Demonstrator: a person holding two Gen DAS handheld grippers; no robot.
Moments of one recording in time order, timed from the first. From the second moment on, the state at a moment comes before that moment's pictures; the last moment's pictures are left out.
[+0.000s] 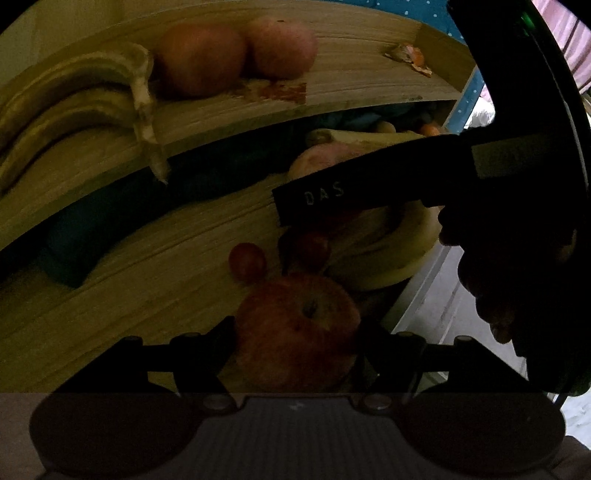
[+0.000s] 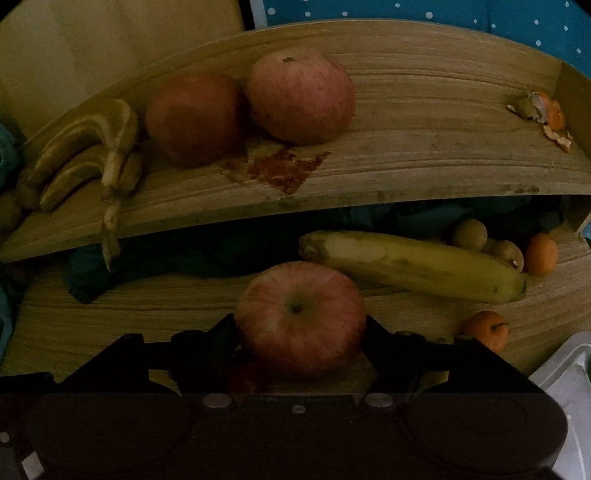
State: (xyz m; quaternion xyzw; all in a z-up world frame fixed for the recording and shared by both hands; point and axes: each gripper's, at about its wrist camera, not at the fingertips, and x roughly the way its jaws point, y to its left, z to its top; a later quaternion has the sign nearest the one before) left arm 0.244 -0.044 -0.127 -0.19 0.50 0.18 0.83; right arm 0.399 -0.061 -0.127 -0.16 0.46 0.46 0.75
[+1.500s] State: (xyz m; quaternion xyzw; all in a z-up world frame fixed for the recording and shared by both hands) left arm 0.253 -0.101 -0.080 -0.20 0.46 0.18 0.85; right arm 0.412 -0.250 -0.071 -0.04 0.43 0.44 0.78
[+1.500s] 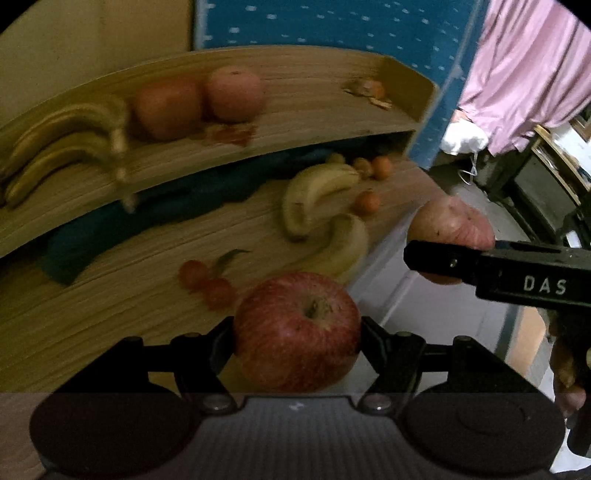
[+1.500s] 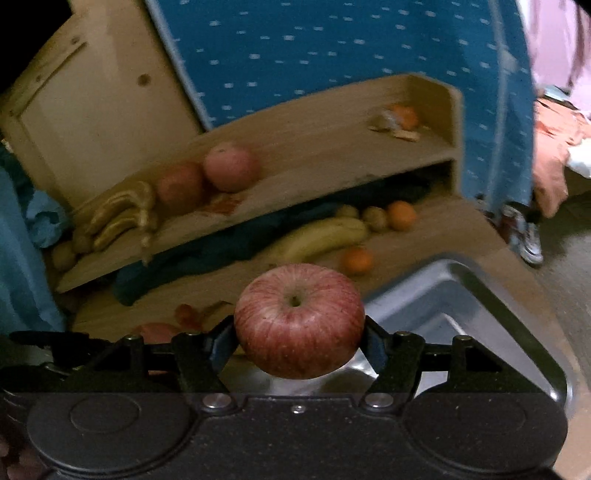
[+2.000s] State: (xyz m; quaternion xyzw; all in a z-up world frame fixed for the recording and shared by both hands) left arm 0.301 -0.145 -0.105 -0.20 0.50 0.16 0.83; right arm 0.443 -0.289 -0.109 -0.08 0.47 0.43 0.76
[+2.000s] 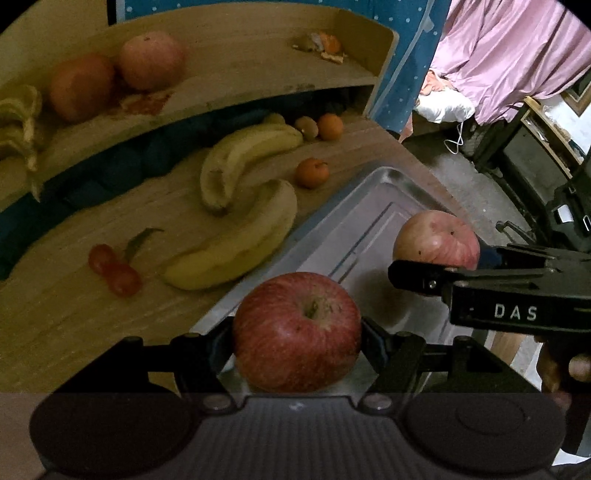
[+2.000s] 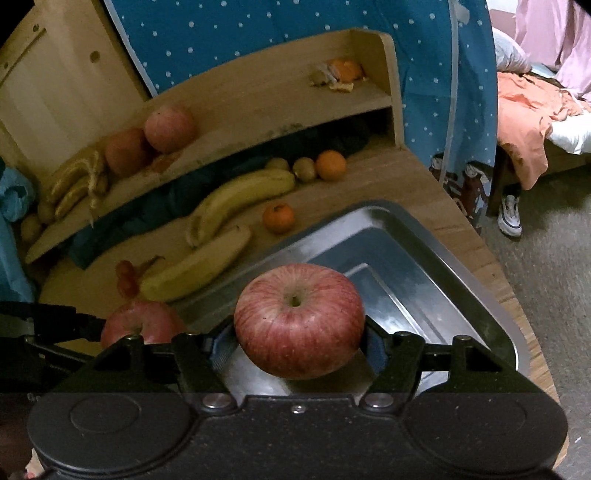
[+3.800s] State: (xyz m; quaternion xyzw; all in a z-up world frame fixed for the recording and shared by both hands) left arm 0.204 -0.107 -0.072 -0.13 0.49 0.21 0.84; right arm 0.324 -0.301 -0.085 -0.12 0.47 0.30 0.82
